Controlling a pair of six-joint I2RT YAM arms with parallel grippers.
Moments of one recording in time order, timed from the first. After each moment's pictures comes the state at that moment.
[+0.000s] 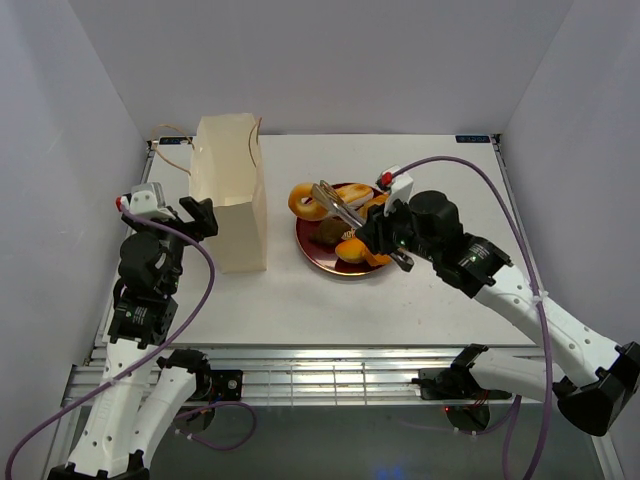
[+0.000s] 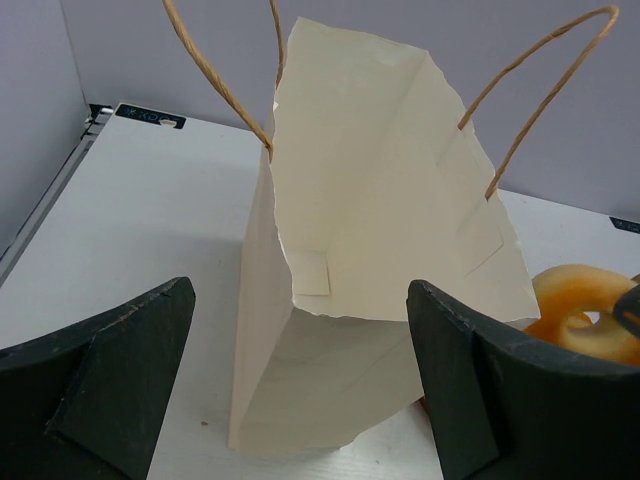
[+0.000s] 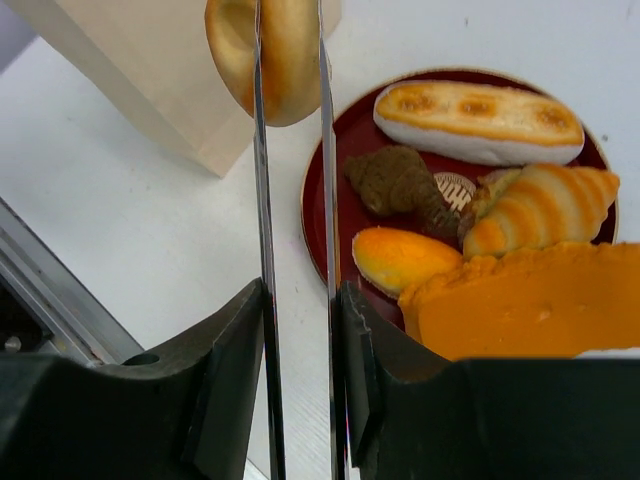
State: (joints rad) left arm -0.20 0.61 0.81 -0.19 -0.23 -0.23; right arm 0.76 1.05 1.03 -0.39 -0.03 0.15
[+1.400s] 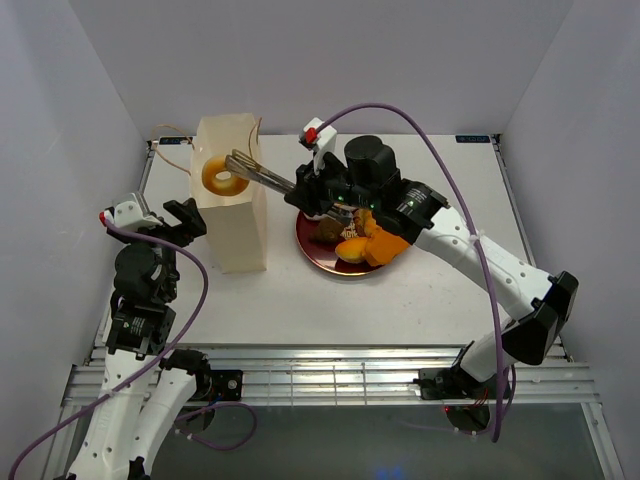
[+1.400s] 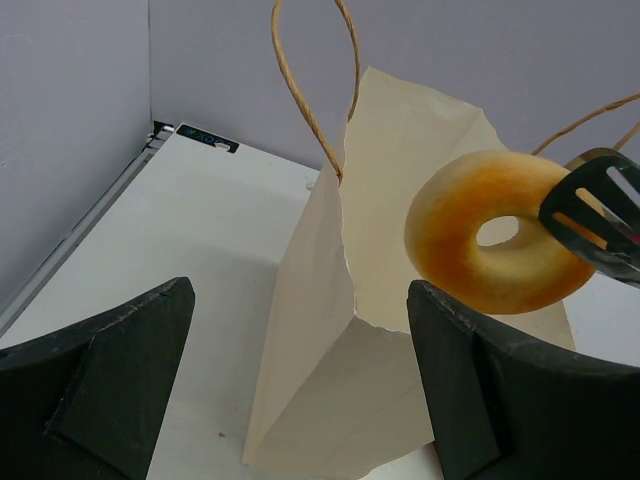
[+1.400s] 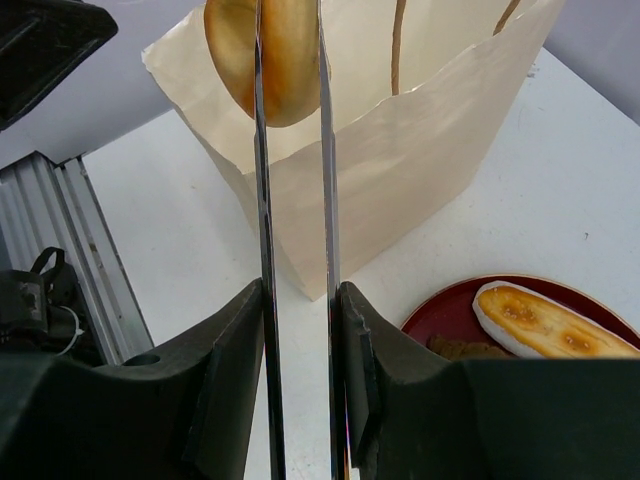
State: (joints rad) left arm -0.20 0.55 0.78 -0.16 -0.39 -0.26; right arm 0.89 1.51 1.62 -0.37 -0.21 0.05
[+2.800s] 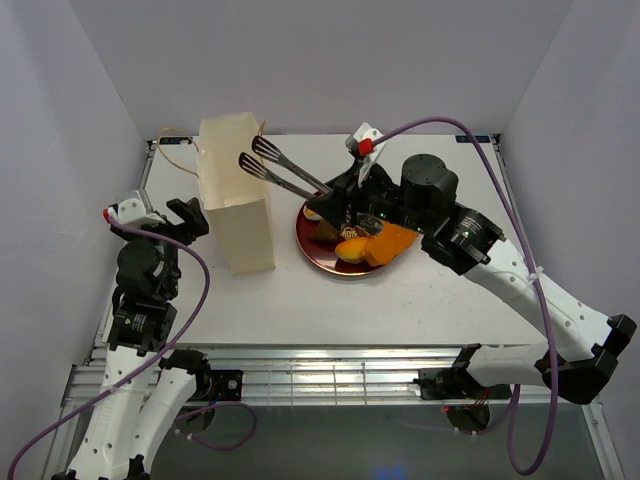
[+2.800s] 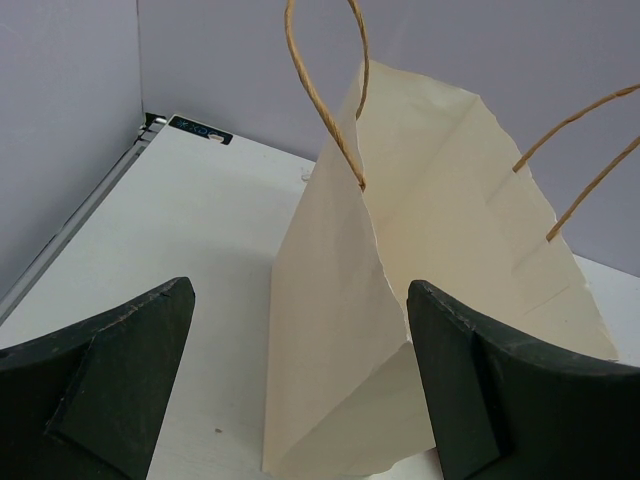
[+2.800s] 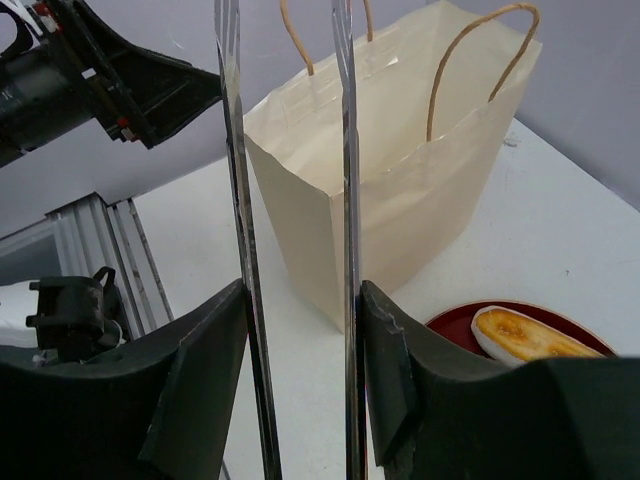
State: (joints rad) left arm -0.20 0.57 0.78 -0.16 -0.36 -0.26; right arm 0.89 1.26 1.49 -0.29 -0.23 0.07
